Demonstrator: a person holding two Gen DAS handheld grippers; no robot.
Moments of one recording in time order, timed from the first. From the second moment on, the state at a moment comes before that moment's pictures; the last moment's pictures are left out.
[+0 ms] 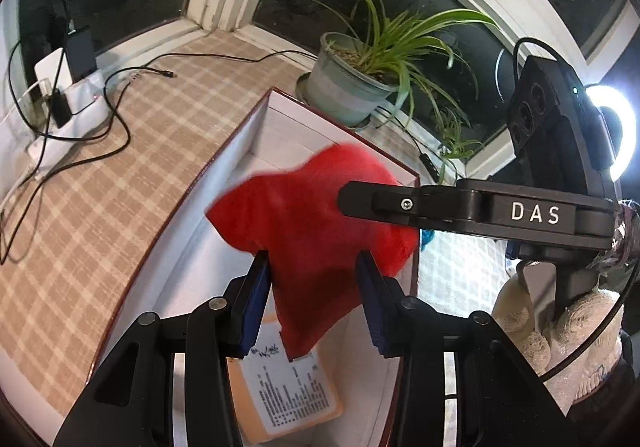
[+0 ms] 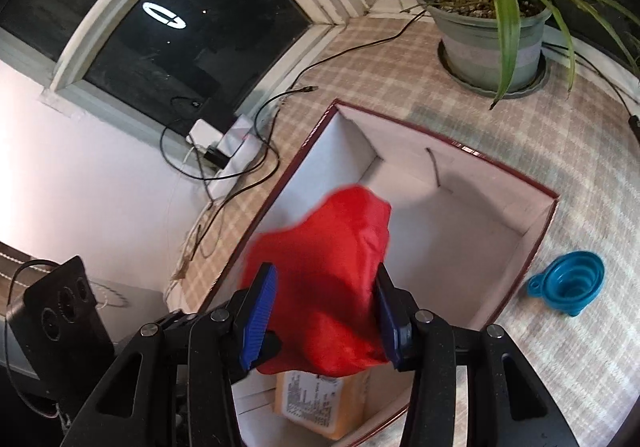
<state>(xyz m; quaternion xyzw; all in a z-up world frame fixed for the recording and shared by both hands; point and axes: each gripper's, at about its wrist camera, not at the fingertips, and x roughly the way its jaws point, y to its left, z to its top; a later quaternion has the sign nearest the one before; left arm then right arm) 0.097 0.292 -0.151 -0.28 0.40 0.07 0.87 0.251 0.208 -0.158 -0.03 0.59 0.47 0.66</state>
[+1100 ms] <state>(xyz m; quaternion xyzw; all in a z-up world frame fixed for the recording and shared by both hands) 0.072 0.215 -0.104 -0.23 0.37 0.02 0.90 0.235 0.032 -0.093 0.00 0.51 0.41 0.76</state>
